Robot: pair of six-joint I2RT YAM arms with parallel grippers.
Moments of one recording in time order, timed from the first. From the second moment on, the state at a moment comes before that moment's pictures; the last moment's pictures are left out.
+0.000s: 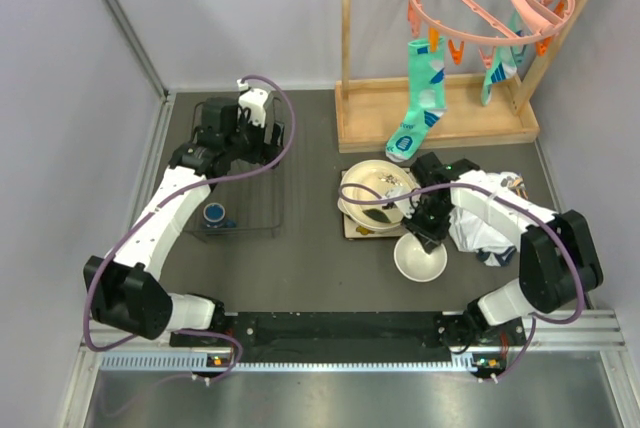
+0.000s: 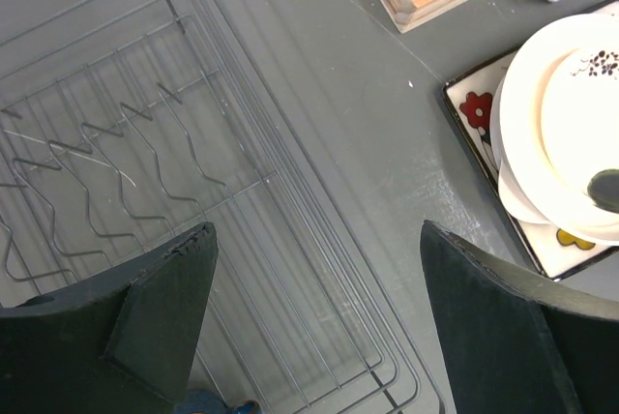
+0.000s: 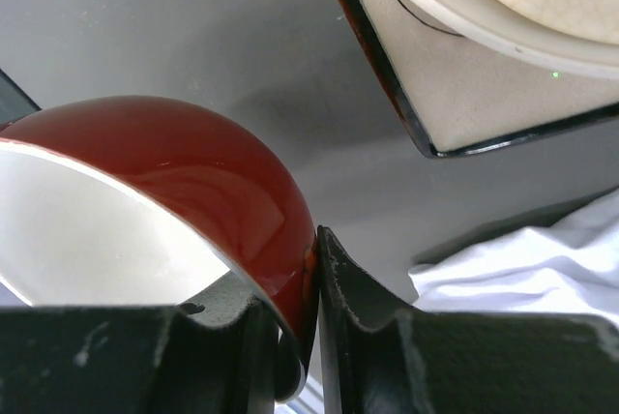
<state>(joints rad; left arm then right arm) -0.28 1.33 1.23 -0.47 0.17 0.05 0.44 1.47 0.99 -1.07 -0.23 -0.62</state>
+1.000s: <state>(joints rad) -0.26 1.33 1.20 -0.47 0.19 0.05 0.43 1.52 0.89 -0.91 -0.23 -0.65</state>
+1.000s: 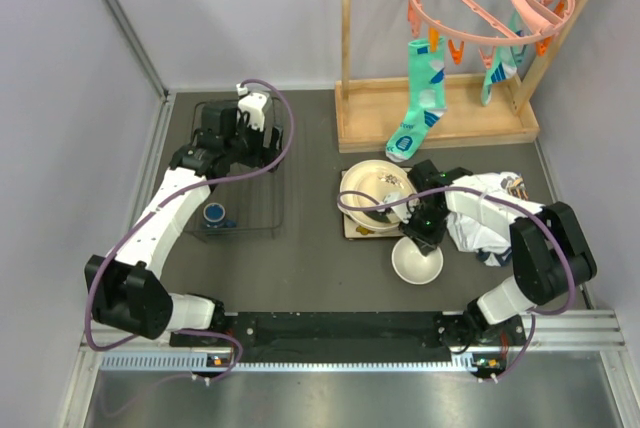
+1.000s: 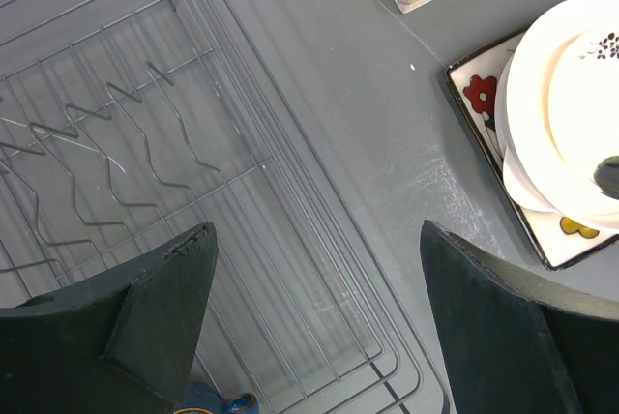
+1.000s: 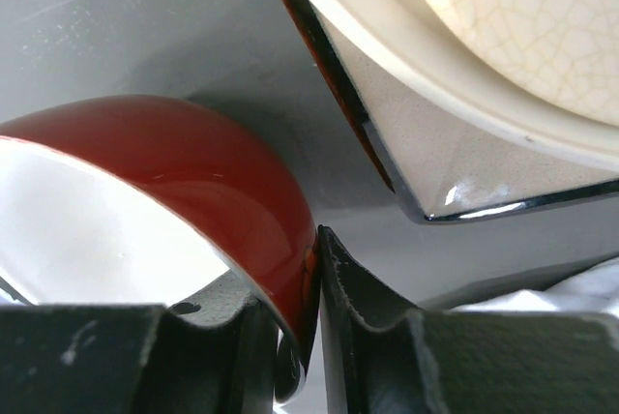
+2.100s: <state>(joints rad) -0.15 1.28 1.24 -0.70 0.12 0.19 0.43 1.39 1.11 -0.98 -0.21 -0.63</state>
